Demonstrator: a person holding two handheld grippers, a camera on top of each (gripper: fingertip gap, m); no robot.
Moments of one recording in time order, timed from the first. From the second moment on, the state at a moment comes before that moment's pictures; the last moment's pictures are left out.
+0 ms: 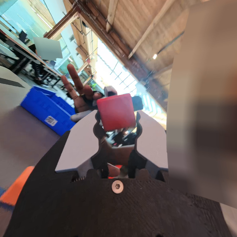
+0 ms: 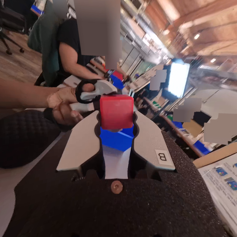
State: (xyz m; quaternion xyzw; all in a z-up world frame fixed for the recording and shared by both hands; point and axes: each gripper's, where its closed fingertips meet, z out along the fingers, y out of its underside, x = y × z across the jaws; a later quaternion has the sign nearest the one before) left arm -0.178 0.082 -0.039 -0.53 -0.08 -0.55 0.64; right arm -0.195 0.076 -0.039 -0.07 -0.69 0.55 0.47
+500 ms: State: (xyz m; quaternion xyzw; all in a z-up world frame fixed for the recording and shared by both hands) left arm -0.170 0.136 -0.259 -0.86 0.23 -0.07 0.46; right arm -0.160 0.149 -0.160 -0.26 -0.92 0.22 0.18
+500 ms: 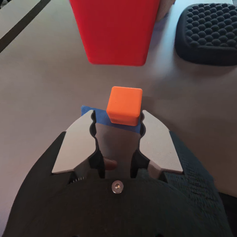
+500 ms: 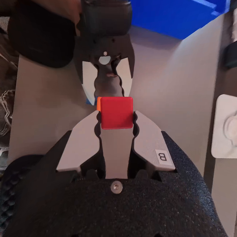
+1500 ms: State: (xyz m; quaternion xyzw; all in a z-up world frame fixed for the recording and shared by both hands) left arm -0.167 0.140 -0.266 -0.87 0.22 -0.09 0.43; right arm -0.171 0.144 -0.215 -0.31 -0.92 0.18 0.13
